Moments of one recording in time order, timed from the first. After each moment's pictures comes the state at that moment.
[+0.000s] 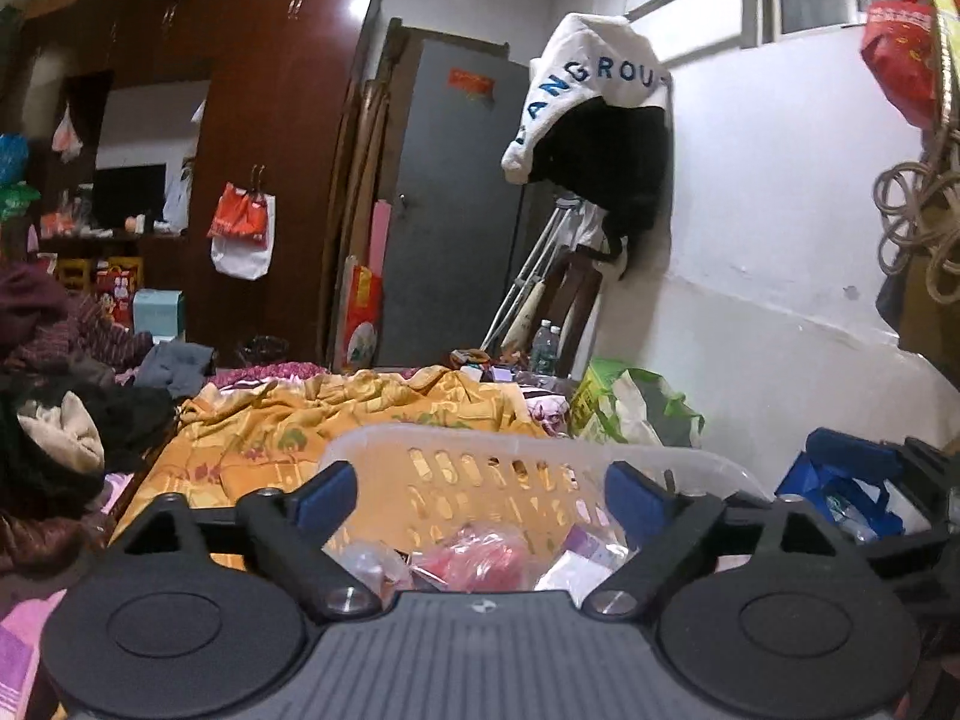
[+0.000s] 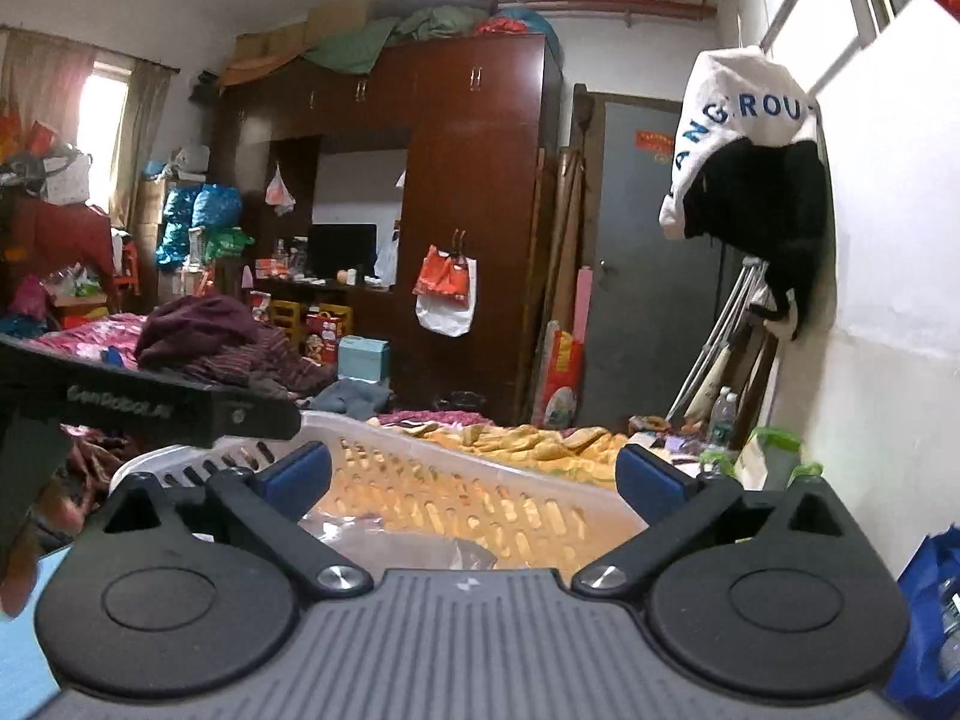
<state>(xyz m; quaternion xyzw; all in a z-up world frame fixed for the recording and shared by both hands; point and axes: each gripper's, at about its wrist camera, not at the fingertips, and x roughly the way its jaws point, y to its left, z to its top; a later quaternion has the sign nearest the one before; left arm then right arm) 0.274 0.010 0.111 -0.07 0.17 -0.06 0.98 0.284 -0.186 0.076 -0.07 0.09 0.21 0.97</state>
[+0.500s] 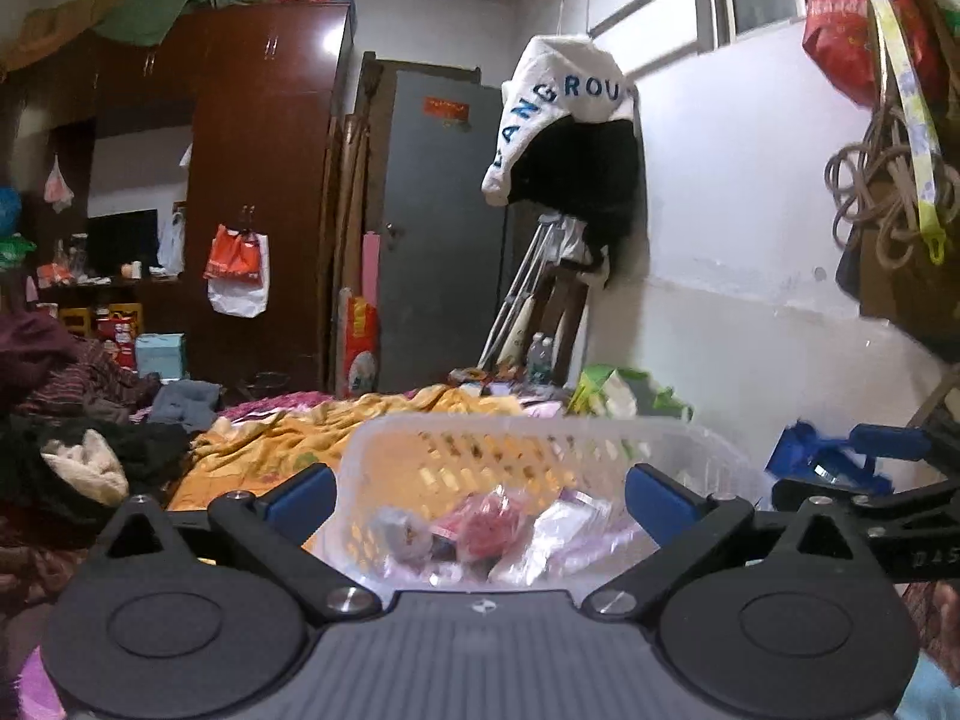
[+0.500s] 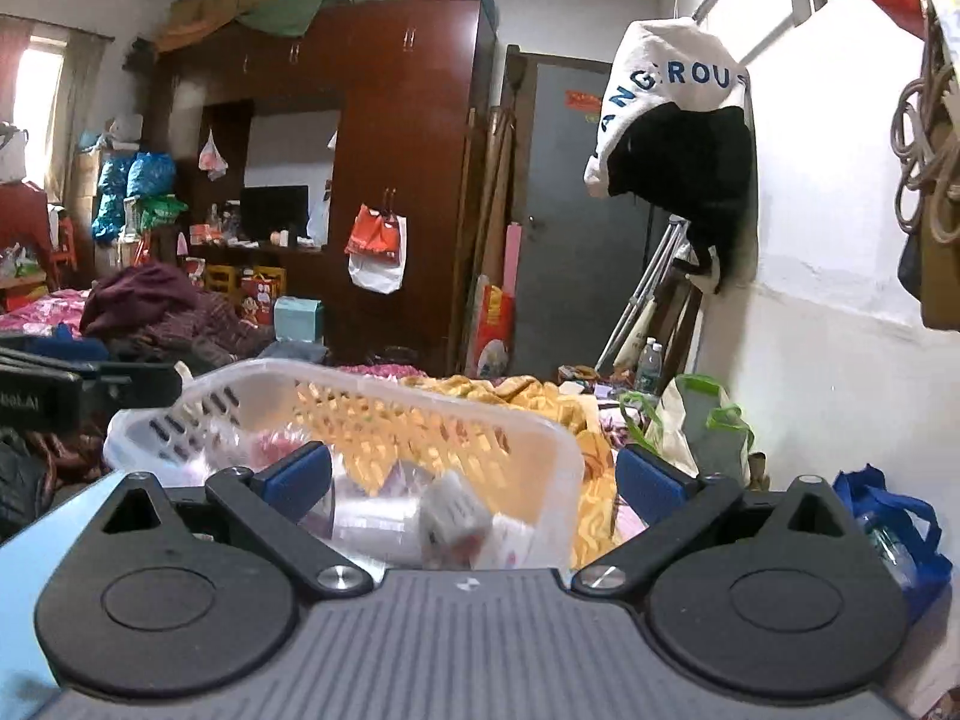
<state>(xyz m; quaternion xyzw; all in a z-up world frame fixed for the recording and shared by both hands) 0.211 0.011 0.113 -0.03 0.15 -0.06 0.99 0.231 -0.201 0.086 -0.08 0.13 0.13 0.98</state>
